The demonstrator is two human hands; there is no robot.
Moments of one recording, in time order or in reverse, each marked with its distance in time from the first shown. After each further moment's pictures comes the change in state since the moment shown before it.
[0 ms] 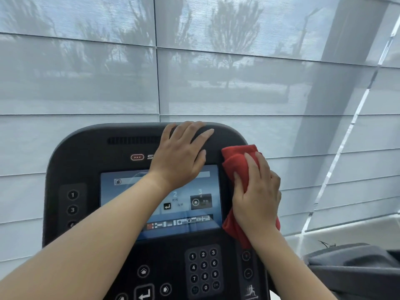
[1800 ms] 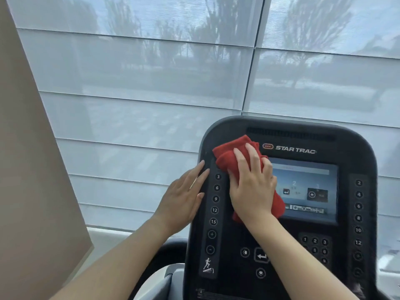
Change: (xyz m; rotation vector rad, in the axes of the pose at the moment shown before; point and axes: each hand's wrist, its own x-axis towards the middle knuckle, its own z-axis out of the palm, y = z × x) left_hand -0.252 -0.113 -0.082 -0.189 -0.153 -0.300; right_hand -0.086 -0.206 0.062 0.019 -0.113 -0.386
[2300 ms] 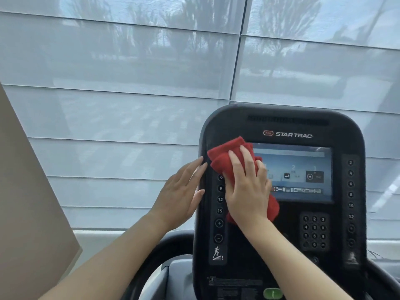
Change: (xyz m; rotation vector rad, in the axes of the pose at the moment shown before) left_hand -0.010 -0.018 -0.006 -0.024 -0.042 0.091; right_hand -0.036 -0.024 0.007 -0.058 -0.023 0.054
